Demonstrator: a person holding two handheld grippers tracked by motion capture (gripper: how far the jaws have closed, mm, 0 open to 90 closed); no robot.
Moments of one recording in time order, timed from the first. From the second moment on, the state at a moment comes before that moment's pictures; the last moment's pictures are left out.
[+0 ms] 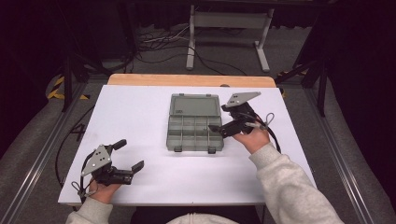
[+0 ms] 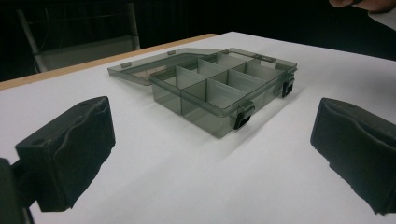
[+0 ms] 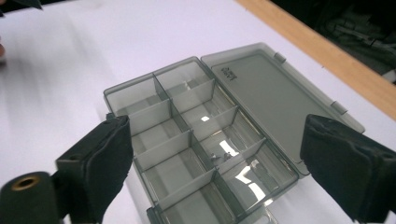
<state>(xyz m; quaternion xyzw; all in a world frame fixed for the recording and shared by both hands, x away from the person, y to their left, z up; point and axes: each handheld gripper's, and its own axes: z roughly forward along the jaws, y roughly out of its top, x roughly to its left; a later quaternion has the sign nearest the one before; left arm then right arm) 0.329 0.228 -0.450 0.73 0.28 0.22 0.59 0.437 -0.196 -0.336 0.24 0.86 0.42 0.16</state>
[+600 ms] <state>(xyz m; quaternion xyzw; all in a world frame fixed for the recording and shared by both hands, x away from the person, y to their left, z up) 0.326 0.227 -0.447 0.73 0.27 0.22 0.59 0.373 -0.269 -0.365 0.23 0.78 0.53 0.24</state>
